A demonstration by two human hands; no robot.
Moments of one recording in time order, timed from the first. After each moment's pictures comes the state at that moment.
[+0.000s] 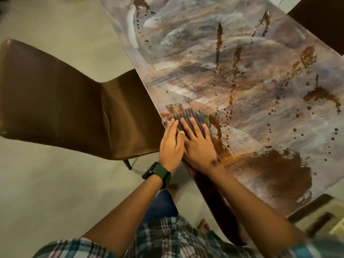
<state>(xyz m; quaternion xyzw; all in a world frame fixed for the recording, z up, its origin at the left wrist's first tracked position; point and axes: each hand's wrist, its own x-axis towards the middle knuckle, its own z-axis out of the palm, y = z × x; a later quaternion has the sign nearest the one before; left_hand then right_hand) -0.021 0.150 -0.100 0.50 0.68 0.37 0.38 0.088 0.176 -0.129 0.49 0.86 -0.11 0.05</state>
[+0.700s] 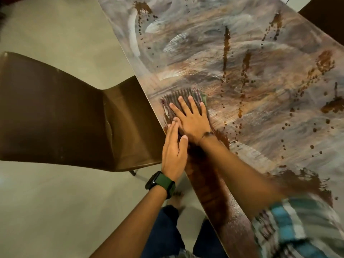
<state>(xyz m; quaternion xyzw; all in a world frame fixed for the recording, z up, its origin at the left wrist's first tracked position) -0.029 0.184 -0.091 0.48 0.68 0.39 0.38 0.044 0.295 -0.133 0.50 0.86 -0.12 0.05</state>
